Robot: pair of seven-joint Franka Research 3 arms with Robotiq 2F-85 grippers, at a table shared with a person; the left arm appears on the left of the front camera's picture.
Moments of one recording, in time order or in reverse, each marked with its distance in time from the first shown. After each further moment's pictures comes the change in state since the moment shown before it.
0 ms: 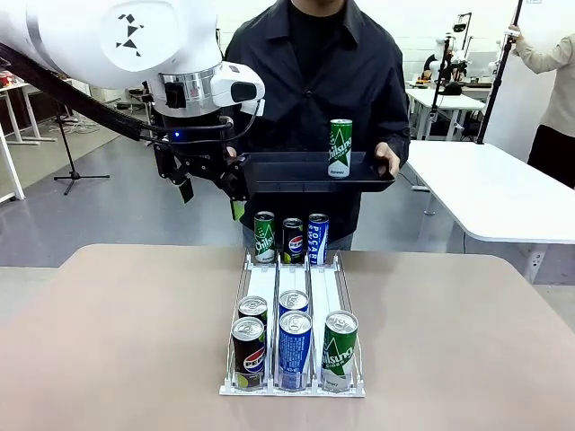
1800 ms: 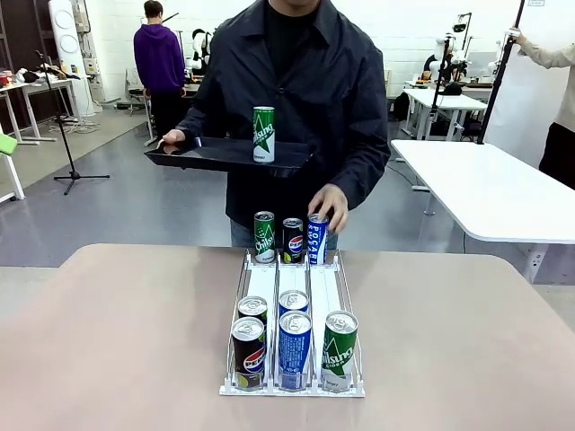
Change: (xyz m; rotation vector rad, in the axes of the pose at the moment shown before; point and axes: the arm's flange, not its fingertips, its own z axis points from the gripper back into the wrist) left arm -0.175 0.347 0.038 -0.460 -0.573 -0.035; right arm 0.000 0.000 -0.001 0.005 0.000 0.002
